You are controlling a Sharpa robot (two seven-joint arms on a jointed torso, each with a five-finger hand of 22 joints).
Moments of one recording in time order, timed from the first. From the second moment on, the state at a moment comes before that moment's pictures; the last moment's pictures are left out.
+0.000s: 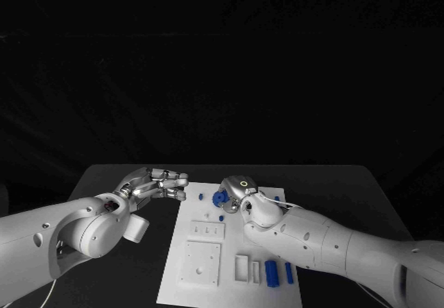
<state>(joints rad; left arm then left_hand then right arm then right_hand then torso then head) 1.38 -0.87 -0.18 1.54 -0.11 -0.22 0.28 1.38 0.09 -0.11 -0.15 0.13 1.00 0.15 0.06 0.07 1.12 0.12 0.05 0.06 1.20 0.07 0.30 0.09 0.06 1.00 0.05 0.38 0.30 1.09 -0.35 0.04 0.99 -1.85 -0.48 -0.38 1.25 -0.19 0.43 -0.08 0.20 1.10 0.09 0.06 0.06 1.35 -0.01 1.03 1.25 1.45 -0.08 1.04 1.03 0.08 1.47 -0.10 0.97 1.31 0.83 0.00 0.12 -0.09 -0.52</state>
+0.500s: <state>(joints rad) 1.38 -0.87 -0.18 1.54 -0.11 -0.22 0.28 1.38 0.09 -0.11 -0.15 0.13 1.00 0.15 0.06 0.07 1.12 0.12 0.05 0.06 1.20 0.07 0.30 0.09 0.06 1.00 0.05 0.38 0.30 1.09 -0.35 0.04 0.99 -1.84 -0.47 -0.38 1.22 -0.20 0.34 -0.04 0.10 1.05 0.10 0.06 0.06 1.35 0.00 1.02 1.24 1.45 -0.08 1.04 1.02 0.08 1.47 -0.10 0.96 1.31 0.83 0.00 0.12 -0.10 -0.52</state>
